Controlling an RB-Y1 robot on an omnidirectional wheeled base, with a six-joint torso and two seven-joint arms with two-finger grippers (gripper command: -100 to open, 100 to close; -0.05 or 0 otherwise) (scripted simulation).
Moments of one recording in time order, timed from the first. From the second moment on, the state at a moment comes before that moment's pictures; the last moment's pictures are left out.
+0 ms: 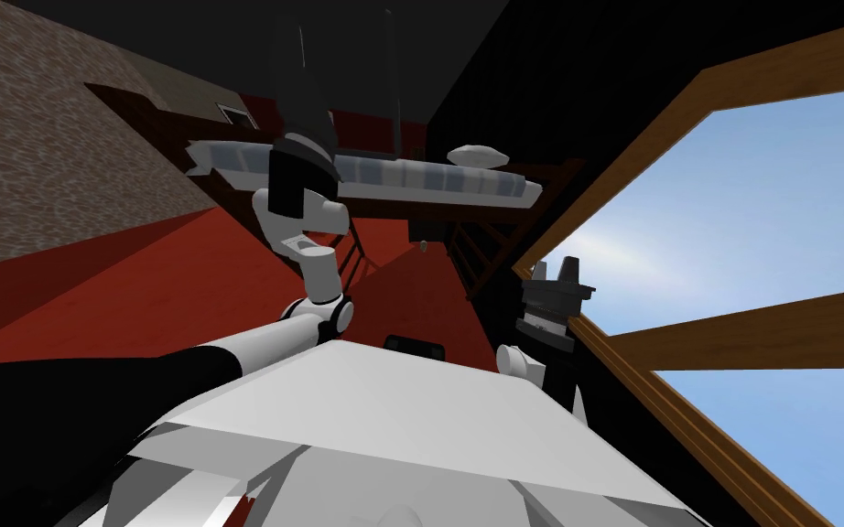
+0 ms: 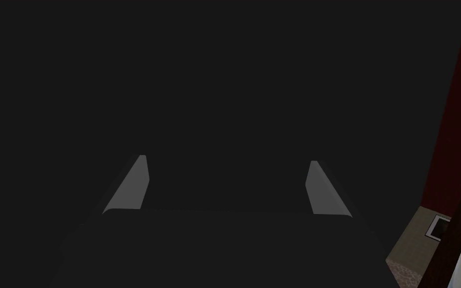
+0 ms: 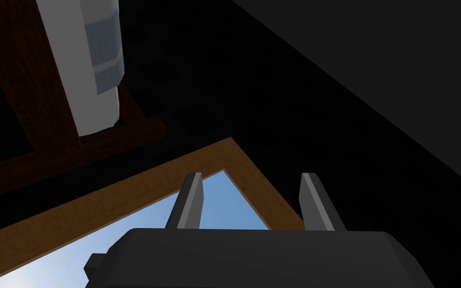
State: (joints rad) left arm -0.56 0.26 0.26 -2.22 -0.21 0.43 0.03; right arm 0.54 0.01 -0.04 -2.40 0.02 -0.38 -0.13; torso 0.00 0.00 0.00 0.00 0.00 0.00
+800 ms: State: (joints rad) left arm -0.79 0.26 0.35 -2.17 -0.23 0.63 0.05; right arm 0.54 0.01 -0.04 -2.40 0.02 -0.38 -0.13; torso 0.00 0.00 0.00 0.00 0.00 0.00
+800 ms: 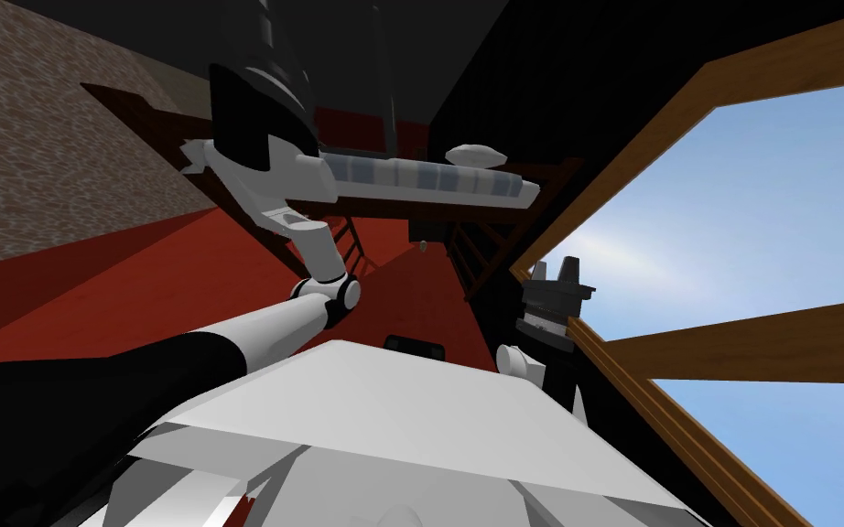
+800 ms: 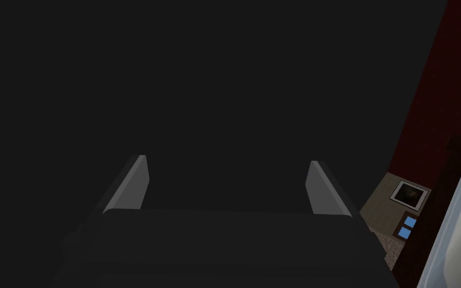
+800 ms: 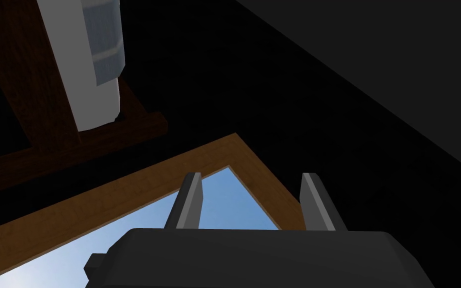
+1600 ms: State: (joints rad) left arm -0.97 0.27 0.43 -2.13 -0.24 0.84 0.06; right arm 0.54 0.01 -0.04 -2.40 0.02 -0.38 -0.13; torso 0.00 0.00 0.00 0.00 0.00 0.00
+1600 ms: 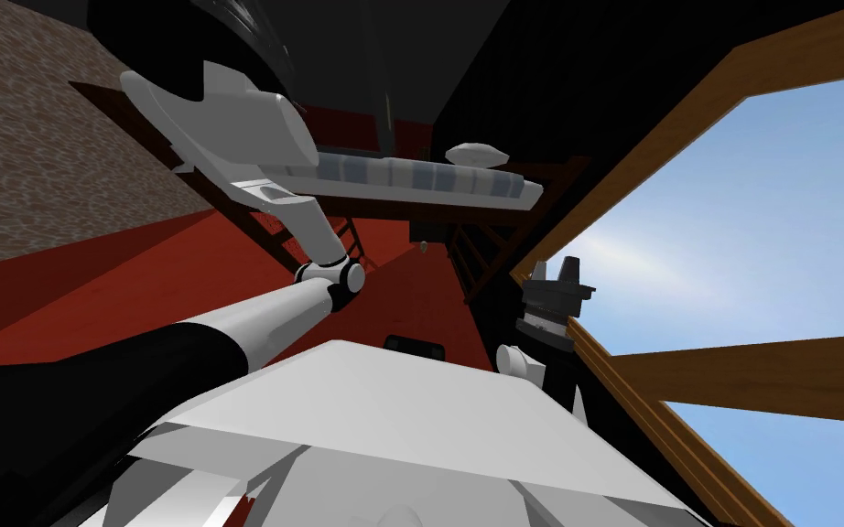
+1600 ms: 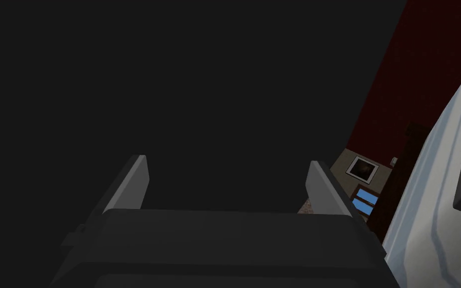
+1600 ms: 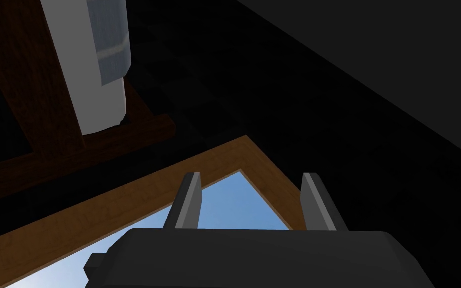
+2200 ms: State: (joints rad) left arm -1.12 0.27 0.51 -2.06 -0.24 1.00 0.09; right arm 0.54 0.01 -0.04 -2.40 0.02 -0.38 -0.13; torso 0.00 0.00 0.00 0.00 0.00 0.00
